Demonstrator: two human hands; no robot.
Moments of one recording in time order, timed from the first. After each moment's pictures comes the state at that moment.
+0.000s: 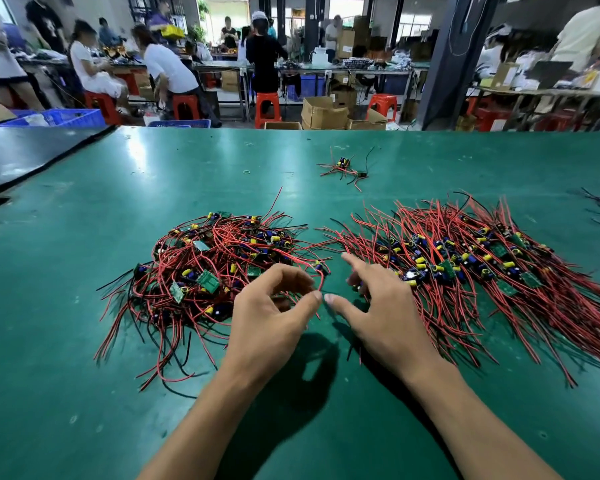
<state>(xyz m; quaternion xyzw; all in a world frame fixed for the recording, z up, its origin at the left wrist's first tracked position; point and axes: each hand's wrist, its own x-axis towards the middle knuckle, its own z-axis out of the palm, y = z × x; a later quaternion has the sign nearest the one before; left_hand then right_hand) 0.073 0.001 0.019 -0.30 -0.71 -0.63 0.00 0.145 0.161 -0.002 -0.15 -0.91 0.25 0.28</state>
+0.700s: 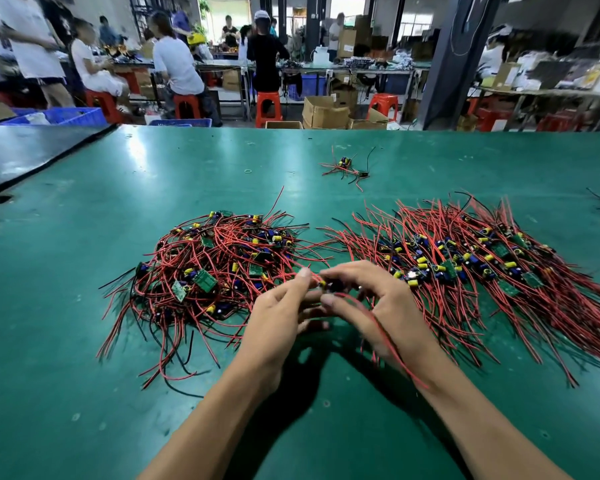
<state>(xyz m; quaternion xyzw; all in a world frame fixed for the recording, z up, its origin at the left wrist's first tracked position) 0.079 0.014 0.019 -0.13 -0.56 -0.76 -0.29 0.150 0.153 0.011 -0.01 -0.84 0.44 0.31</state>
